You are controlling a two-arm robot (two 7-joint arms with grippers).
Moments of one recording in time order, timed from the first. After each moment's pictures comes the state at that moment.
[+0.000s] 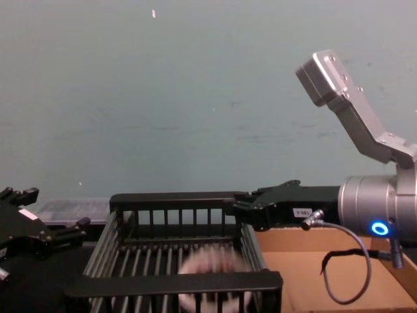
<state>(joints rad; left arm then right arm) -0.20 0.60 0.45 -1.41 -0.25 -0.12 0.03 0.54 0.27 -0.54 -1.19 0.25 0.16 0.50</state>
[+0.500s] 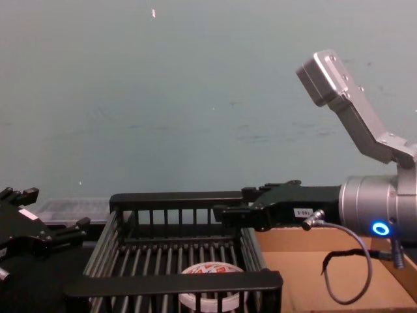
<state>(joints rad) -0.20 0.60 0.45 -1.41 -0.25 -0.12 0.03 0.54 0.28 -0.54 -1.20 0.25 0.16 0.50</state>
